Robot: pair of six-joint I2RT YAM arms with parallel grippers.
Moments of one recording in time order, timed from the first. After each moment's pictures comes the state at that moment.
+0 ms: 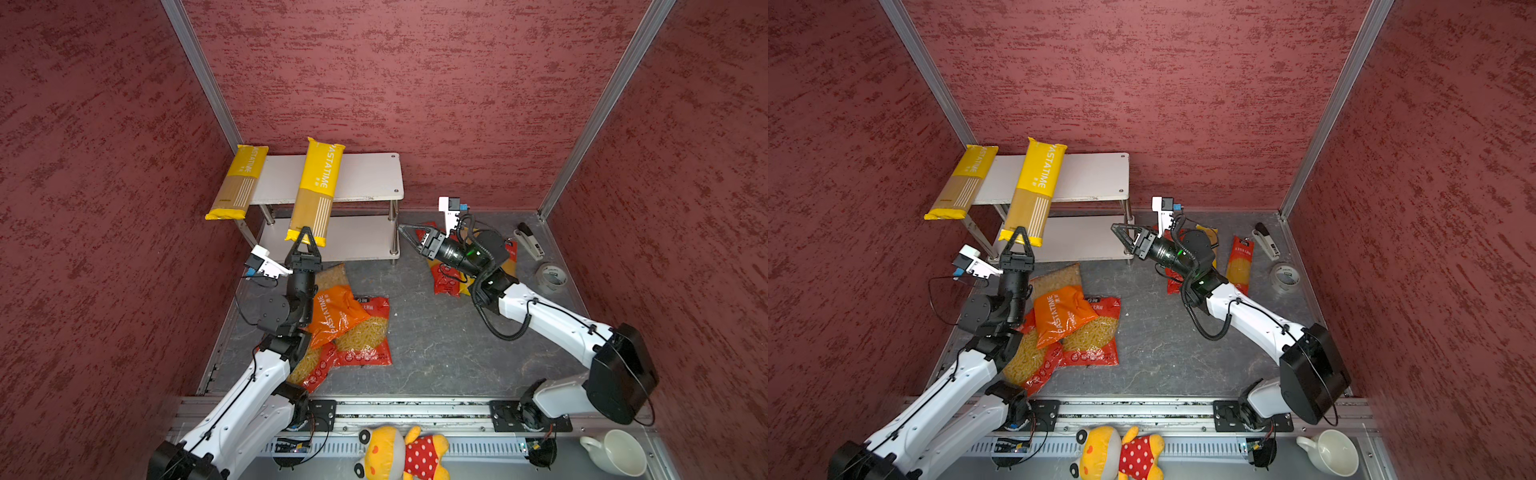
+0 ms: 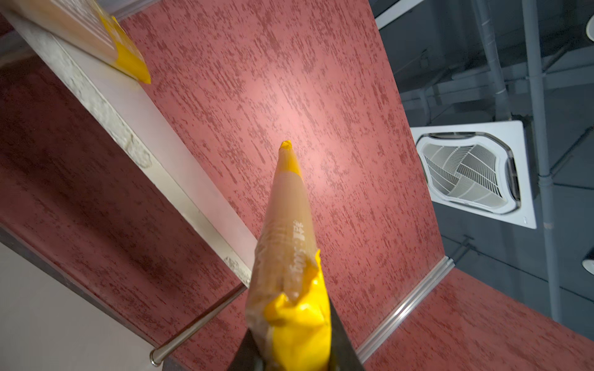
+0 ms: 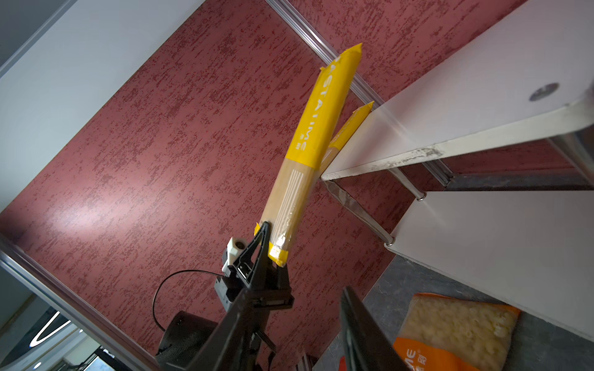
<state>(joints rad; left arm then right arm) -0.30 0.78 0.53 0.72 -0.32 -0.93 0.63 1.42 1.03 0.68 -0.47 1.01</state>
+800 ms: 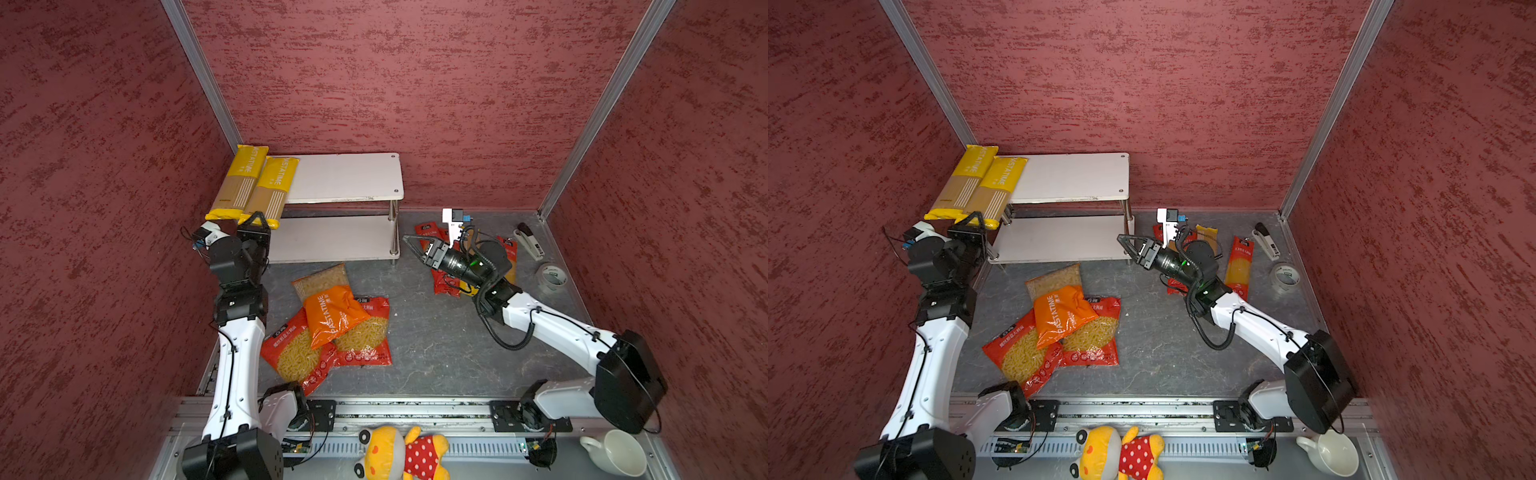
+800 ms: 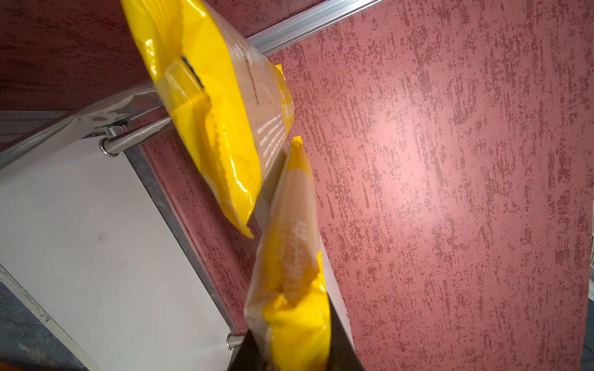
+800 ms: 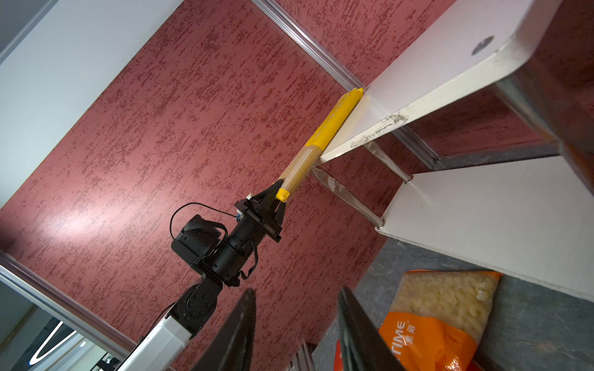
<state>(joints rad) 0.29 1.00 0.92 0.09 0.14 -1.24 0.63 1.37 0.92 0.71 -0.45 1.03</state>
